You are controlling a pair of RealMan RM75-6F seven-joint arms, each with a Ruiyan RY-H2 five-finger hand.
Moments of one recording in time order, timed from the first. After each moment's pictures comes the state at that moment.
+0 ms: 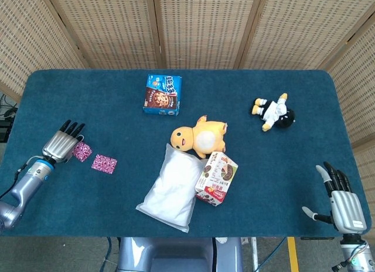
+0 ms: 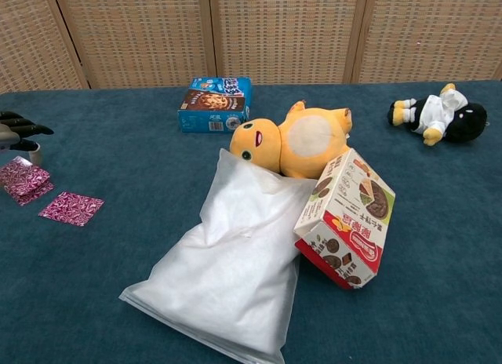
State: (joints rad) left arm -0.65 -1.52 0.09 -0.70 1.52 0.85 0.03; right arm 0.05 -1.16 0.04 -1.63 -1.50 1.47 0.13
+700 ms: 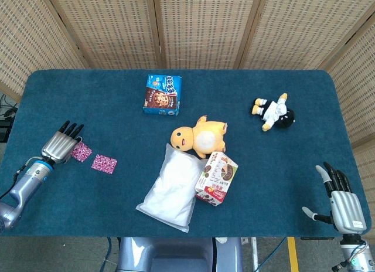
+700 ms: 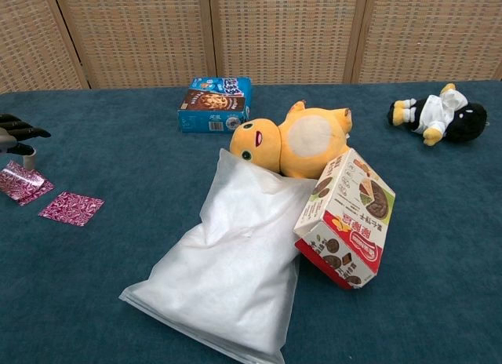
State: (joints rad) left arm -0.64 -1.54 0.10 -0.64 1.55 0.85 0.01; right arm 0.05 -1.17 0.04 -1.62 -1.51 1.47 0.13
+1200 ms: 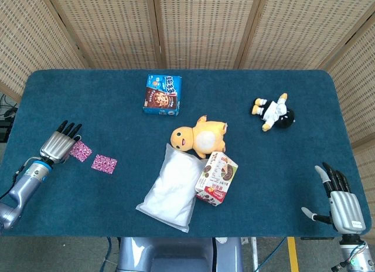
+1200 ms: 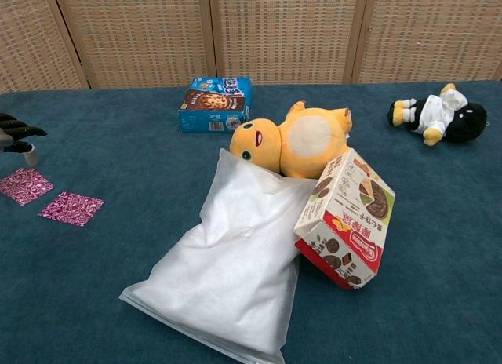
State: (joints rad) left arm -0.63 -1.54 0.08 -0.65 1.53 0.85 0.03; right arm 0.05 -1.17 0.04 -1.62 -1.51 1.47 0.13
